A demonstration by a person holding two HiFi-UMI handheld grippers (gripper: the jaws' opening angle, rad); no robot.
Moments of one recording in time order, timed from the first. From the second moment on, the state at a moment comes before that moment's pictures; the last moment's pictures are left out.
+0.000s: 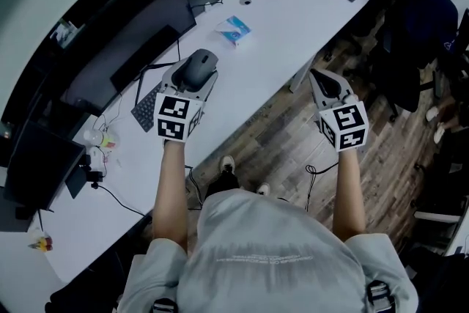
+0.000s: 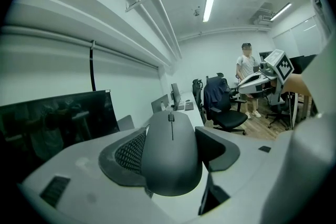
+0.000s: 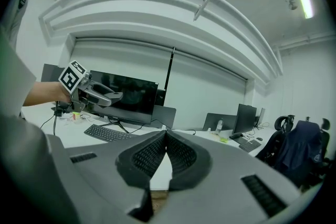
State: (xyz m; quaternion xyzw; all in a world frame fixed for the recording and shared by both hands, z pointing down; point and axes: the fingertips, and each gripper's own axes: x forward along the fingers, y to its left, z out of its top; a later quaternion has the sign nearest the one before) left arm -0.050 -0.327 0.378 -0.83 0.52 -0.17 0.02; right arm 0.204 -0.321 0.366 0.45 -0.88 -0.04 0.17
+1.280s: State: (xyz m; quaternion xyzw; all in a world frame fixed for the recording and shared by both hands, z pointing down) left arm -0.035 -0.545 0.619 -0.85 0.42 -0.28 -0.17; right arm 0.174 -0.486 0.479 0.46 -0.84 0.06 0.26
